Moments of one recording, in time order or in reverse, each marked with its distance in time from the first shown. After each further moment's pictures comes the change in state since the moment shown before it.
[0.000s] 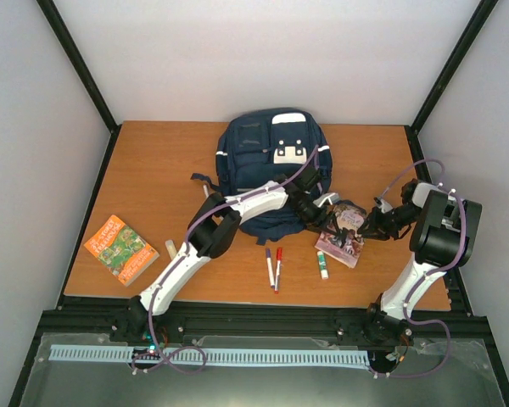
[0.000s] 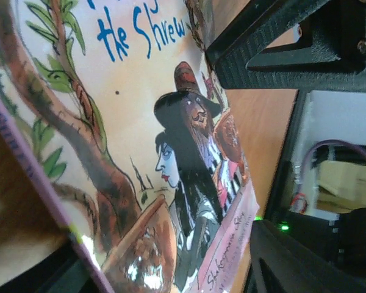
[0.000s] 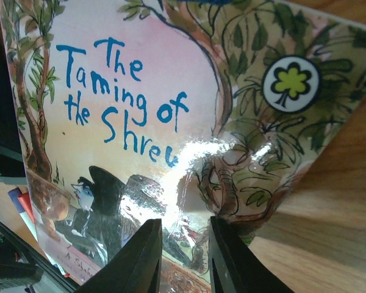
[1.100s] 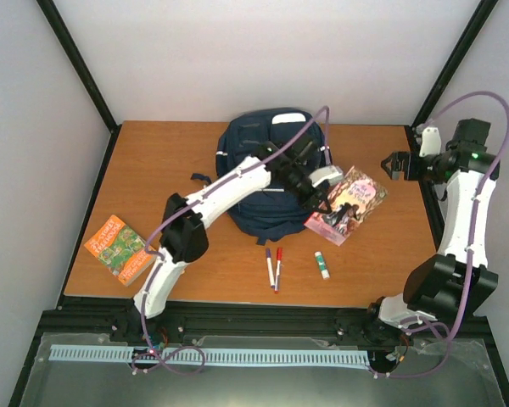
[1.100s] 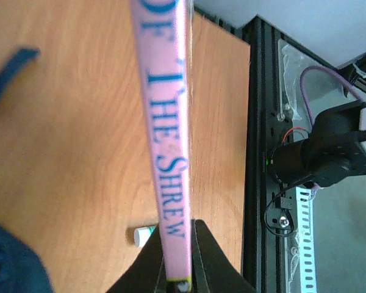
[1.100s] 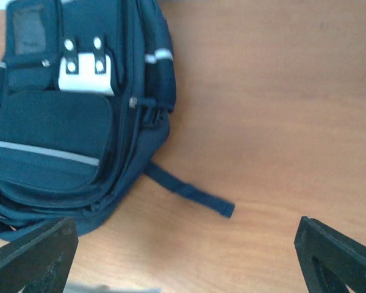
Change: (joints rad) left arm 0.005 -0.277 0.073 -0.353 -0.117 0.536; right arm -0.030 -0.427 0.387 -0.079 0.025 -0.133
